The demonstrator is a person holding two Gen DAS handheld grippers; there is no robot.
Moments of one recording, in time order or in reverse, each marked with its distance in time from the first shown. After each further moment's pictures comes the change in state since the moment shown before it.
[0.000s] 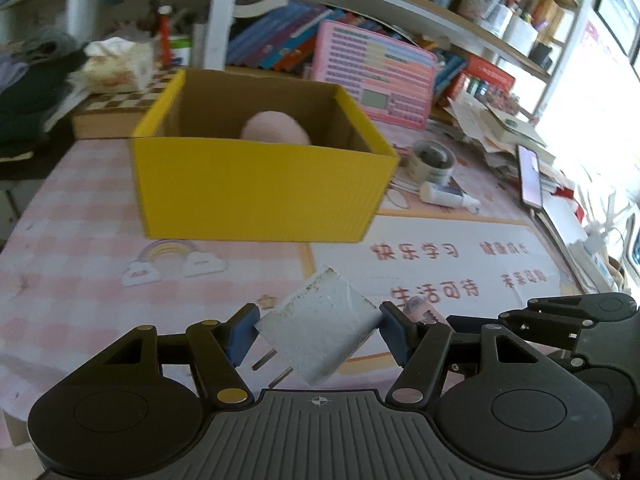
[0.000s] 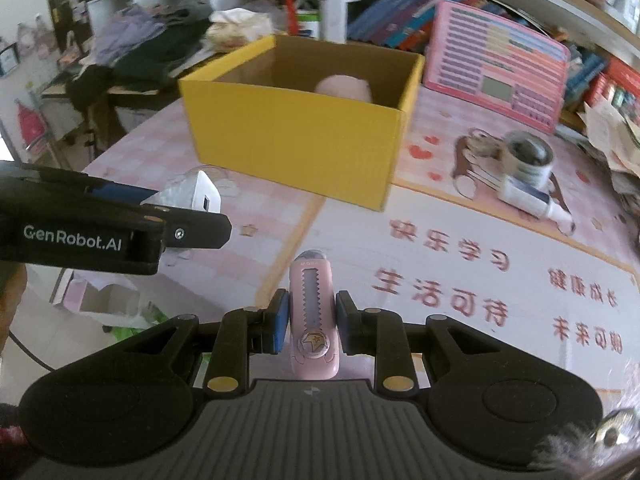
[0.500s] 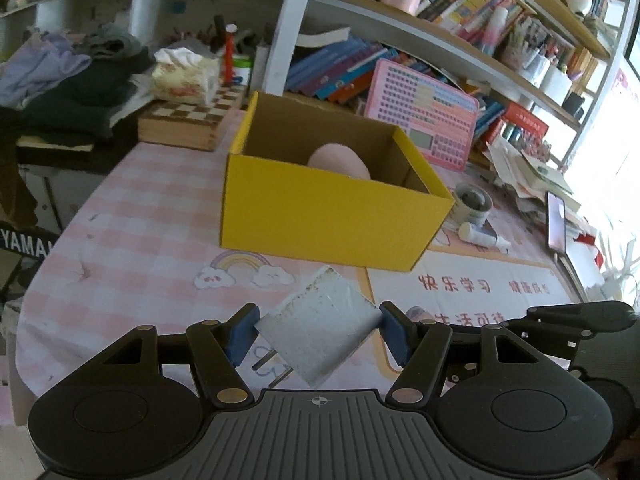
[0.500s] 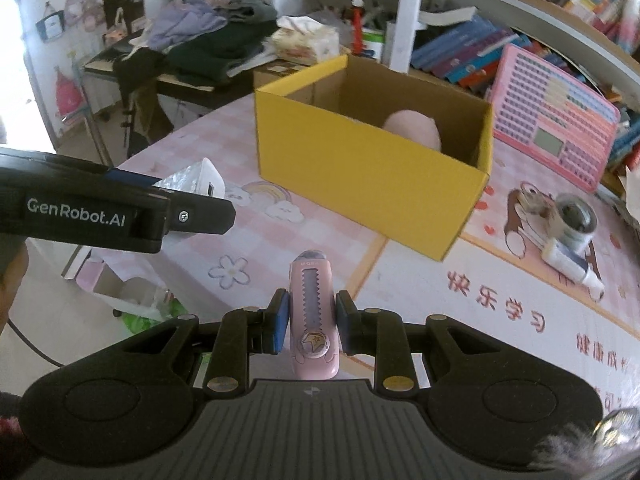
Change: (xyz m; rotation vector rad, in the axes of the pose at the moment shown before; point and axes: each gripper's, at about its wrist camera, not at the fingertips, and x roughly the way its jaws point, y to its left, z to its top) left arm -0.035 0.042 -0.003 -0.092 -0.093 0.057; right arm 0.003 0.048 0.026 -0.153 -0.029 0.054
